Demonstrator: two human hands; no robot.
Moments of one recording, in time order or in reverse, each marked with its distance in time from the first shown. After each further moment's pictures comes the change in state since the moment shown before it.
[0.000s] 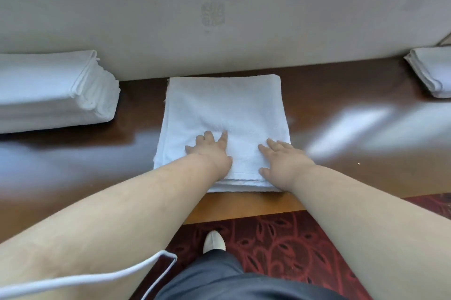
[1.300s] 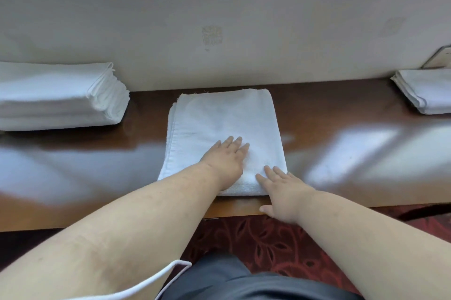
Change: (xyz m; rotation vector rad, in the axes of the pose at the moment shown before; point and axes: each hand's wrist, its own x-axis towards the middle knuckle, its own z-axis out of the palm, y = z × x) left_hand -0.012 0.035 0.022 0.188 0.274 0.388; right_hand -0.051 0.015 0.043 -0.127 0.008 -0.190
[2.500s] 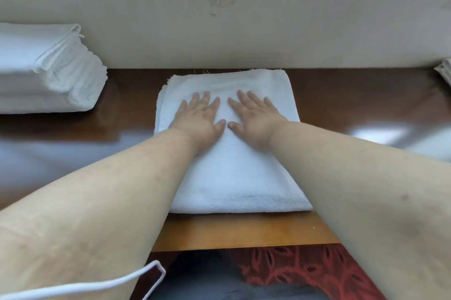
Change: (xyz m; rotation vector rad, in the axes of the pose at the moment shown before) left_hand 0.077 -0.114 0.023 -0.249 0.158 -0.264; right_hand 0.197 0.012 -0.081 0.102 0.346 -0.012
